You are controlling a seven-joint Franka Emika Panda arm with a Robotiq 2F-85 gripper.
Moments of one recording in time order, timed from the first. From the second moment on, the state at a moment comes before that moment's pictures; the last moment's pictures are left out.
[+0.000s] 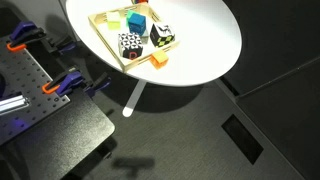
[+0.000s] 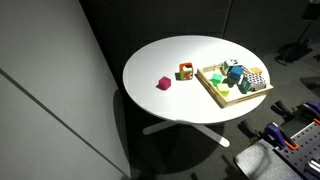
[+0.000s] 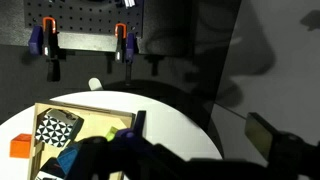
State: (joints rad) arm 0.17 -0.75 0.16 -2.45 0.29 1.59 0.22
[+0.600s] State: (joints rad) arm 0.17 -0.75 0.16 -2.45 0.29 1.59 0.22
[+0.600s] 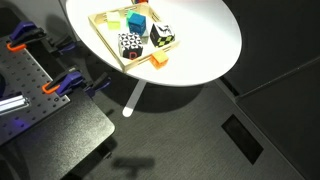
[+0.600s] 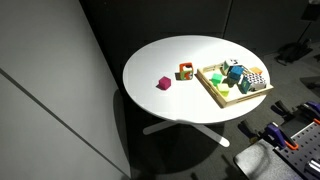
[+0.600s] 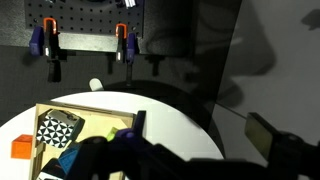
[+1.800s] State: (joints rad) arm -0.02 -0.57 0.16 -2.49 0.14 1.96 0.25
